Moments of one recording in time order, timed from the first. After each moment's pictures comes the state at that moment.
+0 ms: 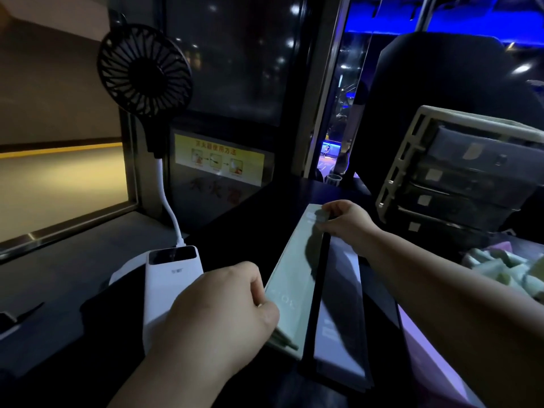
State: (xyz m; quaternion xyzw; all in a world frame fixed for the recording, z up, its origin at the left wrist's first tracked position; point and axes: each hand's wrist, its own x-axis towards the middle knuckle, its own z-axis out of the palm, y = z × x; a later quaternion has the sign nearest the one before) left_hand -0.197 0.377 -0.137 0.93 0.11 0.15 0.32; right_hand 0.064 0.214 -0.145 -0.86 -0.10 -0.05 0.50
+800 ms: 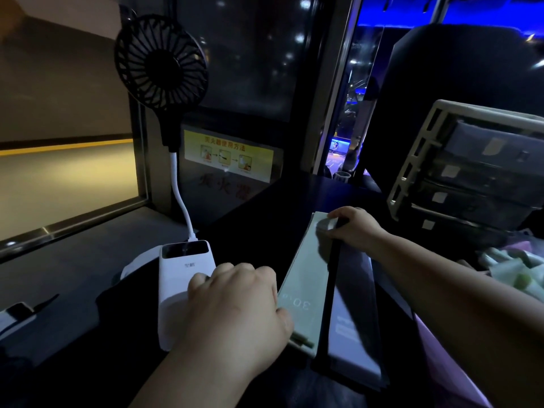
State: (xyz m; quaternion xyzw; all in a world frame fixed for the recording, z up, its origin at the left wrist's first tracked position) left_hand -0.201 0.369 -0.128 0.97 0.11 0.12 0.15; right_hand 0.066 0.214 -0.153 -0.95 -0.14 -0.09 0.27
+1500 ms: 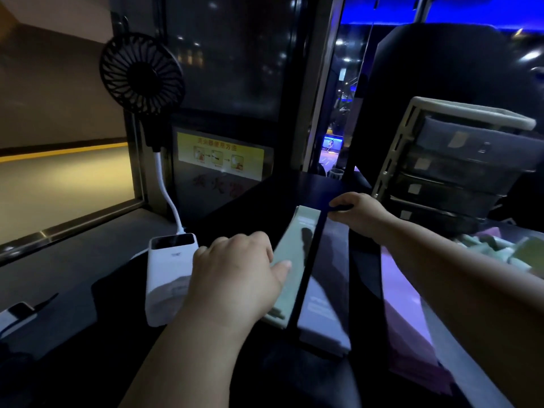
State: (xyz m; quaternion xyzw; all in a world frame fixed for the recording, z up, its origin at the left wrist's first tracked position) left_hand -0.188 0.352 -0.116 0.97 0.11 0.15 0.18; right_hand 0.046 0.177 -0.125 -0.94 -0.15 -0.11 0.28
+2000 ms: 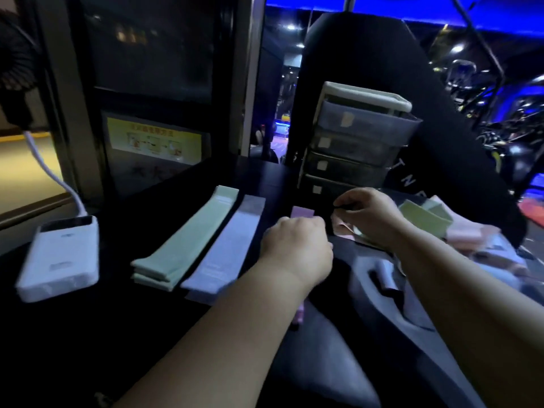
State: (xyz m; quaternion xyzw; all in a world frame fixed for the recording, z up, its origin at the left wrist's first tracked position) left_hand -0.149 0.163 -0.110 0.97 -0.08 0.13 0.20; right_hand -0.032 0.002 -0.109 -0.94 -0.12 -0.19 0.25
